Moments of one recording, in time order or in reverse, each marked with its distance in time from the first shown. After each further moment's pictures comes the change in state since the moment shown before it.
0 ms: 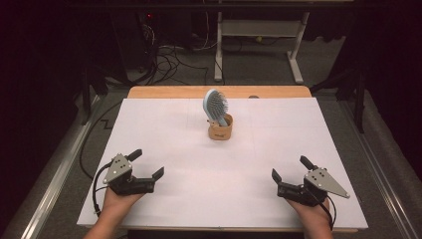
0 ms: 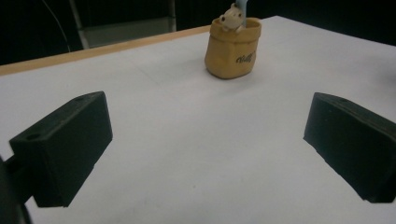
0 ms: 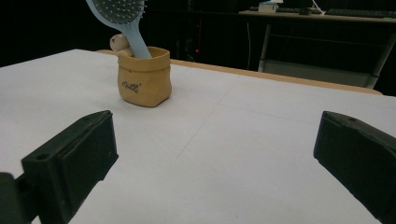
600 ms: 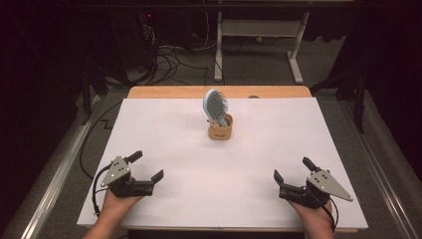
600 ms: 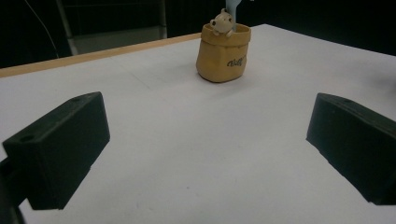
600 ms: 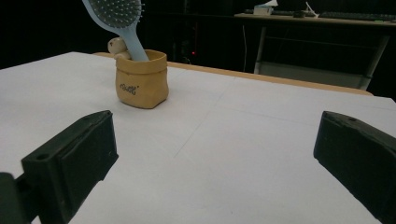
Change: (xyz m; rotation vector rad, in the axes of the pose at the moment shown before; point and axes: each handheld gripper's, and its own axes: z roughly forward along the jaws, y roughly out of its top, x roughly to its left) left arm -0.001 -0.006 0.002 -0.057 -0.048 -0.002; right arm -0.001 0.001 -0.007 -0.012 -0.014 -0.001
